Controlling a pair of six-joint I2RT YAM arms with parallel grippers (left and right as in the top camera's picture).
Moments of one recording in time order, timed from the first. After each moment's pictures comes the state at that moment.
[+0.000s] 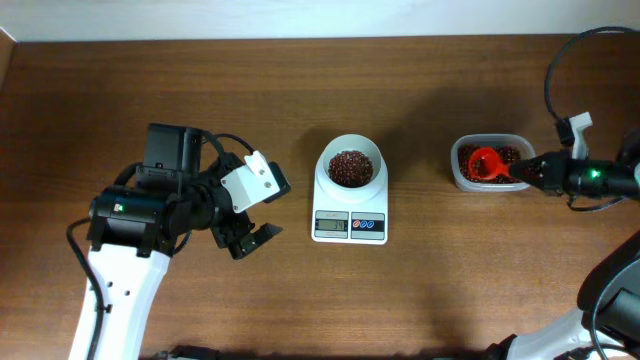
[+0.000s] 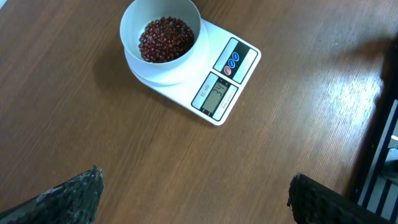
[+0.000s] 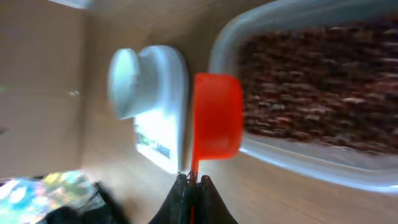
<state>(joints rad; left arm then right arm) -0.14 1.21 1.30 -1.19 0.48 0.87 -0.56 1.86 1.42 -1.25 -0.92 -0.52</state>
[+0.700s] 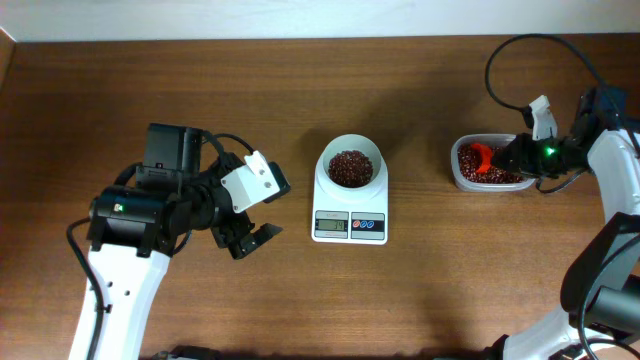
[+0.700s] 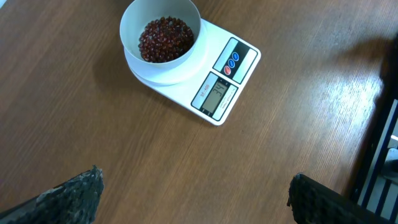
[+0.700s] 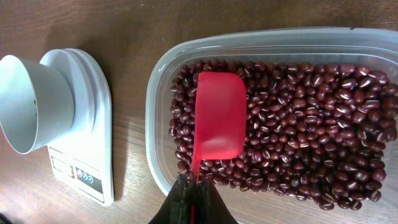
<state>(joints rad) -0.14 1.21 1.30 -1.19 0.48 0.87 -0.35 1.86 1.42 -0.97 -0.59 -0.26</state>
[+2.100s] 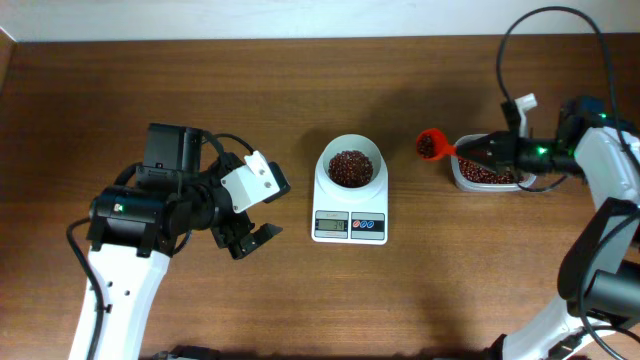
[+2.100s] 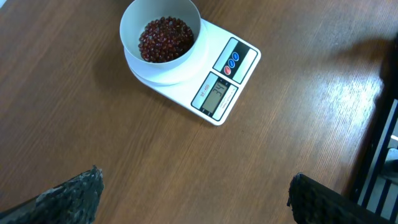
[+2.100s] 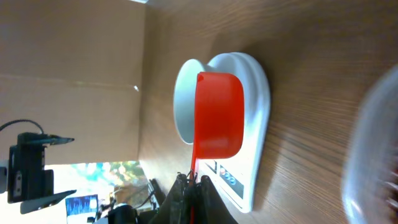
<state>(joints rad) -0.14 1.21 1.30 -1.19 0.48 0.87 -0.31 1.92 1.40 -1.07 -1.17 -0.27</state>
